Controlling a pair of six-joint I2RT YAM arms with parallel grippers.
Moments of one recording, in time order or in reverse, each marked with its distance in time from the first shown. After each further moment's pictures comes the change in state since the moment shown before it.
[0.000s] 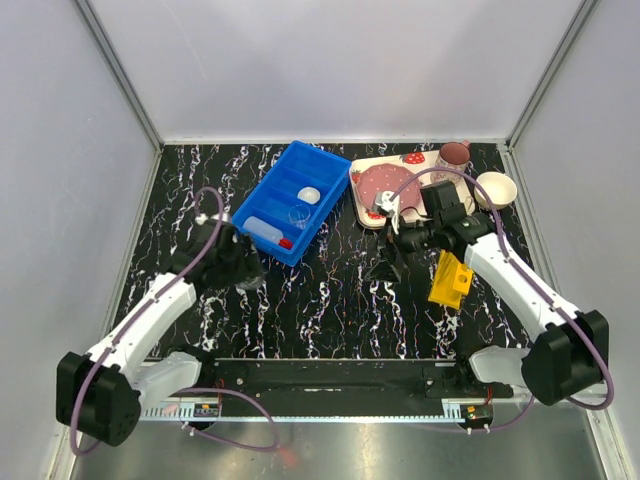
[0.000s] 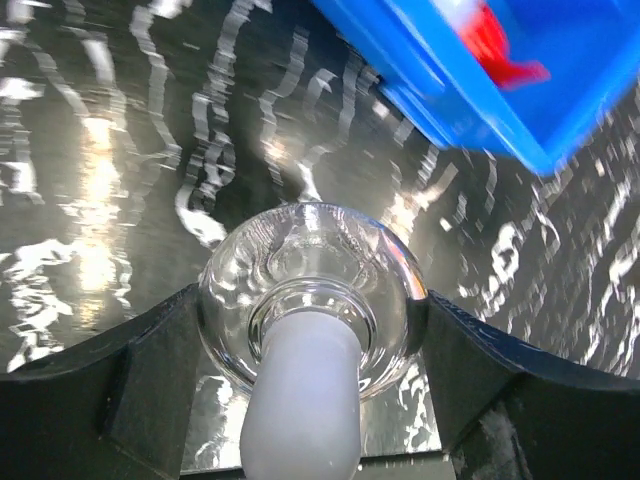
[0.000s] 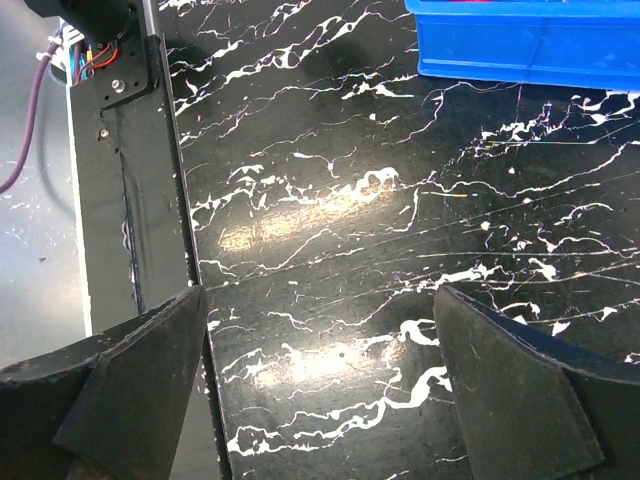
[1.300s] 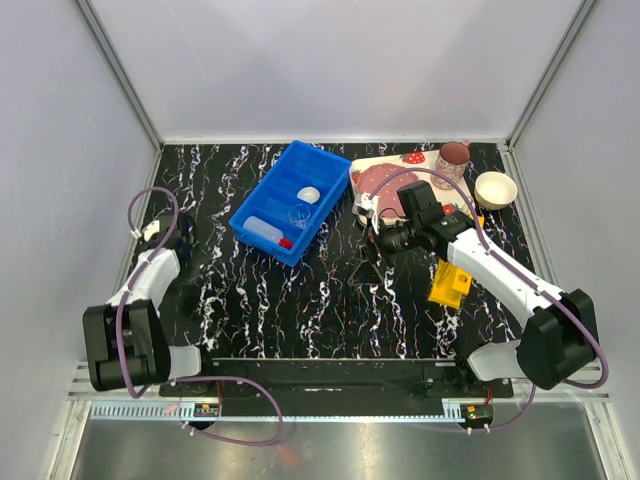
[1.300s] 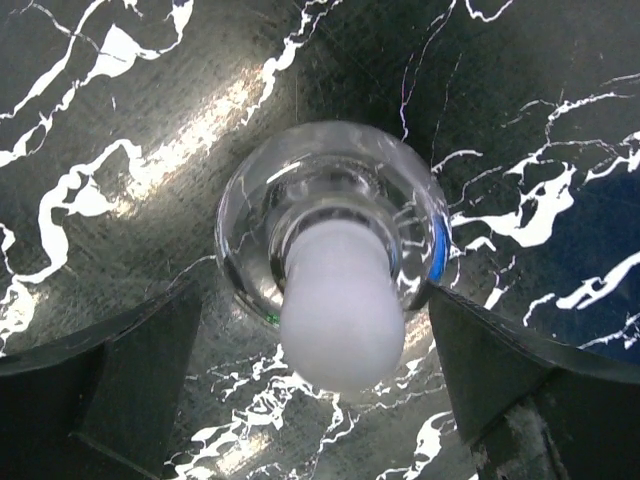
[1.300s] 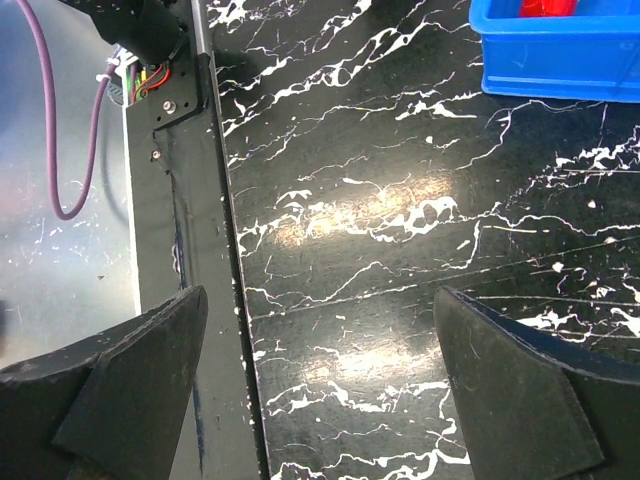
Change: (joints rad) left arm 0.423 0.235 -0.009 0.073 -0.279 -0.066; right arm 0.111 0.070 0.014 0.087 0.004 0.155
